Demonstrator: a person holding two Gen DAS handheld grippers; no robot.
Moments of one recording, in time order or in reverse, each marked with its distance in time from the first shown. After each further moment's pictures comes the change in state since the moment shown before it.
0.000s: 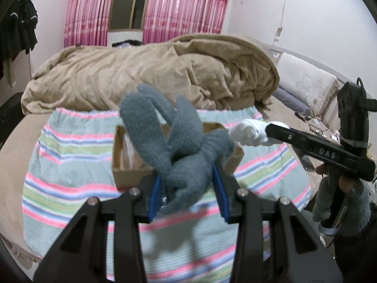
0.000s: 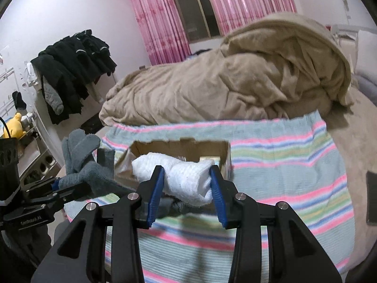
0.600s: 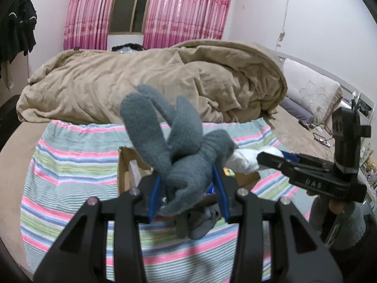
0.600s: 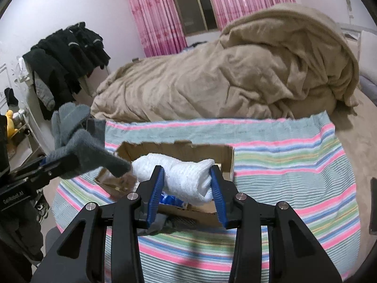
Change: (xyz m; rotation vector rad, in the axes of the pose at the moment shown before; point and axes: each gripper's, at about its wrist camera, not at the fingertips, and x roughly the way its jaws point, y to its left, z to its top) left arm 0.042 0.030 0.032 -0.013 -0.006 -0.010; right arm 0.056 -0.002 0.007 0.003 0.066 -0.039
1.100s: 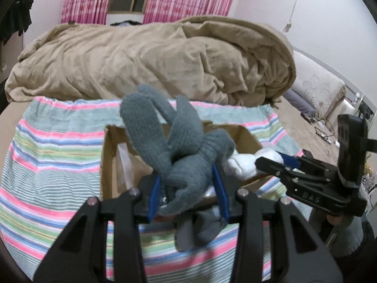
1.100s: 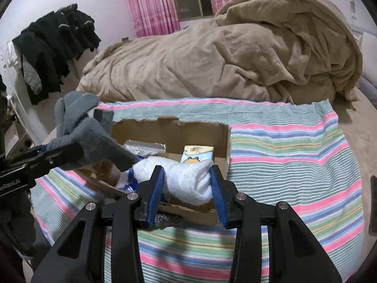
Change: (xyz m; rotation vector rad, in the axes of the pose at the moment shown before) left arm 0.067 0.016 -0.010 -0.054 0.117 -0.031; right arm 0.043 -0.004 -0.018 -0.037 0.085 -0.076
